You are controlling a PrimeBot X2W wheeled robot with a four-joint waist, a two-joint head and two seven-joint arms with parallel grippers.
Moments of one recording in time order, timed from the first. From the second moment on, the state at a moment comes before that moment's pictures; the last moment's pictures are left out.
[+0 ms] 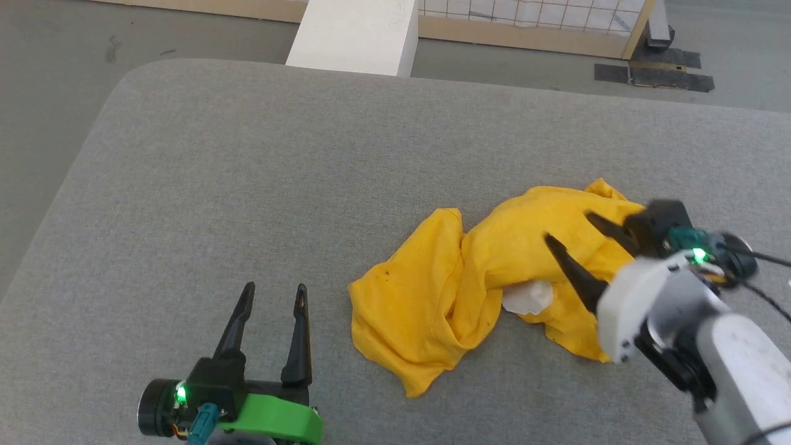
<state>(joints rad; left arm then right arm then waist) 0.06 0.06 -0.16 -0.04 -0.10 0.04 -0.26 -0.34 -0.38 0.36 0.07 0.37 0.13 0.31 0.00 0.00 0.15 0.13</state>
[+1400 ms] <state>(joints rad) 0.09 0.06 -0.14 -0.03 -0.09 0.02 -0.26 0.37 -0.40 -0.17 -0.15 0.35 0.13 0.74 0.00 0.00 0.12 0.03</state>
